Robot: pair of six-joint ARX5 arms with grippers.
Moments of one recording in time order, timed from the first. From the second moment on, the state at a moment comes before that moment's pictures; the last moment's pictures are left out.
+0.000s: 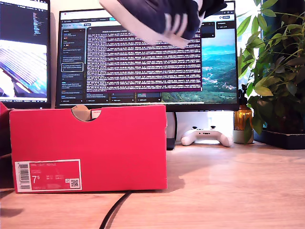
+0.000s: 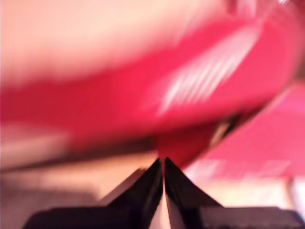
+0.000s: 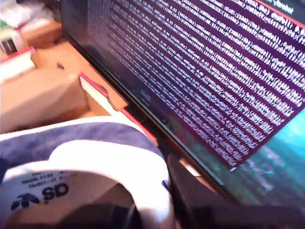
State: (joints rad) left arm -0.29 0.90 0.01 0.47 0.18 -0.47; right arm 0.36 1.70 1.82 -0.67 -0.19 -0.38
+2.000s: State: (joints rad) left arm -0.29 0.90 0.01 0.61 0.17 -0.55; right arm 0.58 2.10 1.83 -0.45 -0.01 -0.81
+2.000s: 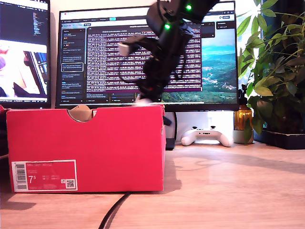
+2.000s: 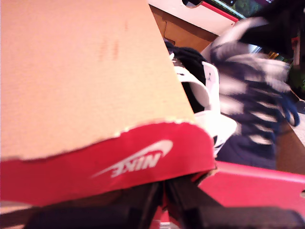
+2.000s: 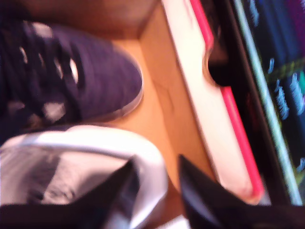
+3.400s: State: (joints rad) left arm -0.29 0.46 0.01 0.03 0.08 -0.30; right arm 0.50 1.96 1.83 -0.65 0.12 -0.19
